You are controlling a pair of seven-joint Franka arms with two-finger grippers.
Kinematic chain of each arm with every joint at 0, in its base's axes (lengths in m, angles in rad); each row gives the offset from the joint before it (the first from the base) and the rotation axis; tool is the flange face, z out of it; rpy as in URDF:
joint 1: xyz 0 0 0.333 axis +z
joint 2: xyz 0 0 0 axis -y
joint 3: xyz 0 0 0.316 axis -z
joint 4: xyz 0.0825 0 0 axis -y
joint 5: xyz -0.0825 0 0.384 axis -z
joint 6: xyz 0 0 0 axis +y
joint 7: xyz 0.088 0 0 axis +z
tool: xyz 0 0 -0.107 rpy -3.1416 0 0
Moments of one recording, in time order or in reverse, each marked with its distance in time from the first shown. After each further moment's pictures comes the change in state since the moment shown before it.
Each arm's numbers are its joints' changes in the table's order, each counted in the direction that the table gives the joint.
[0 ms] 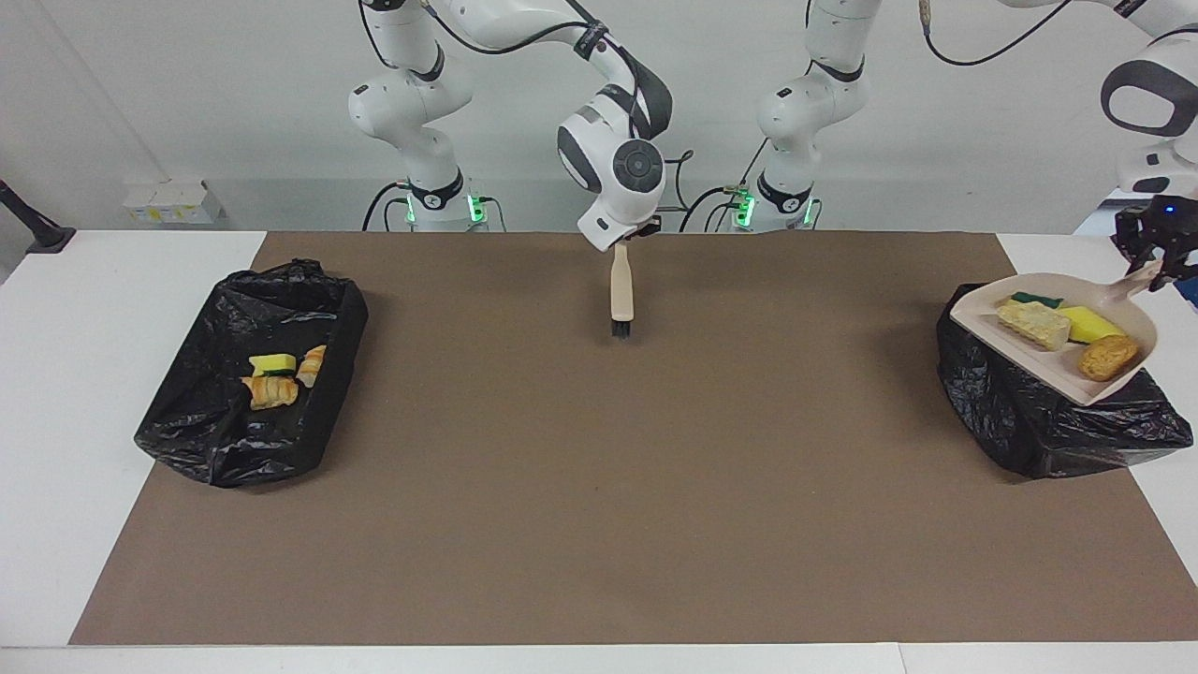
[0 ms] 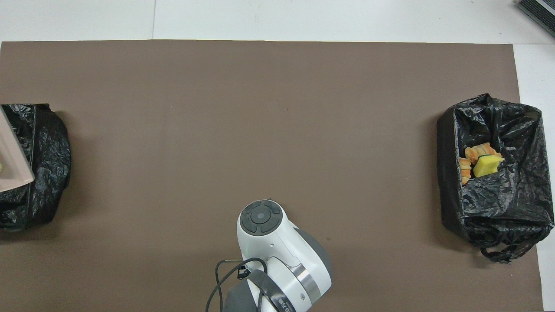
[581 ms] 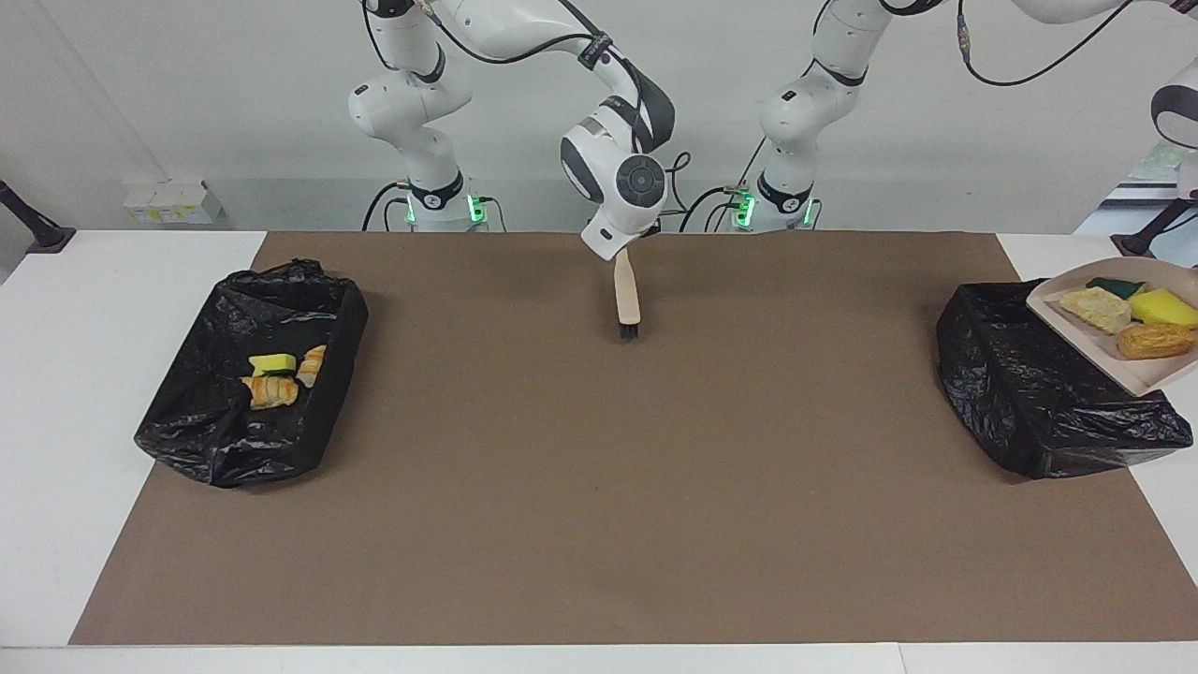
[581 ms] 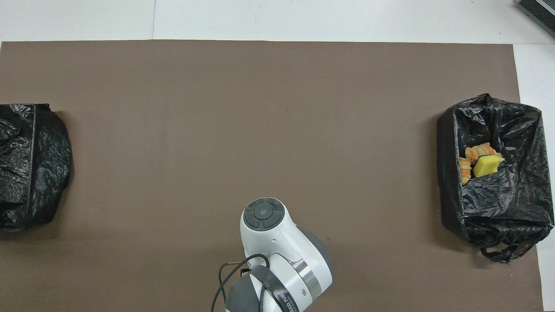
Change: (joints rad) left arm 0.046 -0.092 0.026 0.097 -0.346 -0.038 -0.062; right arm -0.005 -0.003 0.003 -0.017 -0.024 0.013 0.089
